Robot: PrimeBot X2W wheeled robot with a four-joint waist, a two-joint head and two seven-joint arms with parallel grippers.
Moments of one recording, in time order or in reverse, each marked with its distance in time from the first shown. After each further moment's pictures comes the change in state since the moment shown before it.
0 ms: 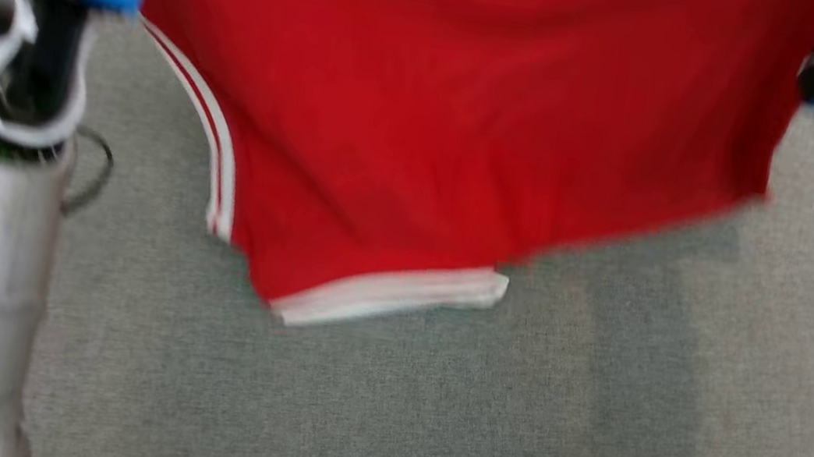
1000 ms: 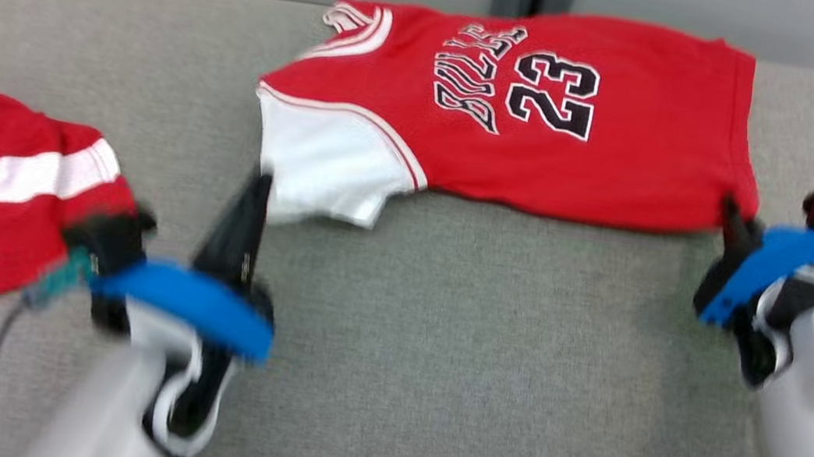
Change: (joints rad) left arm 0.392 -0.028 -0.269 0.258 -0.066 -0.093 -0.315; right arm 0.046 -0.062 0.043 0.859 0.066 0.000 -0.323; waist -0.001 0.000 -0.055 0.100
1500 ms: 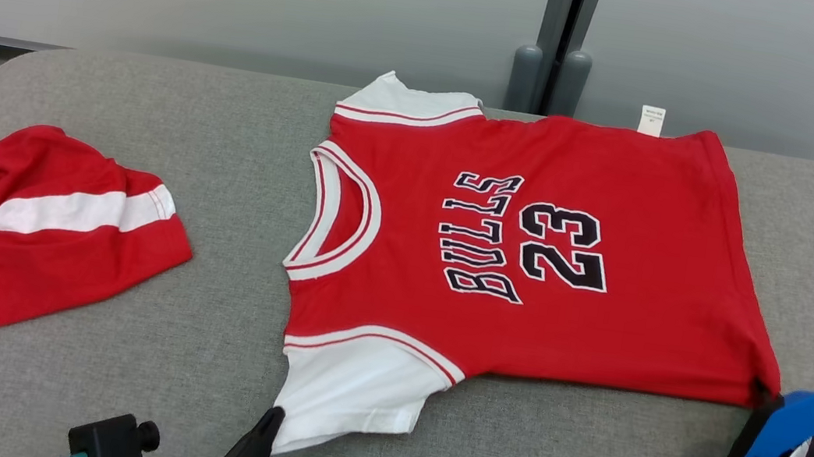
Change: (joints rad) left arm 0.567 0.068 -0.034 -0.434 -0.193 0.179 0.224; right arm 0.361 -0.022 -0.164 -0.135 -0.088 0.000 0.136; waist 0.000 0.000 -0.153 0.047
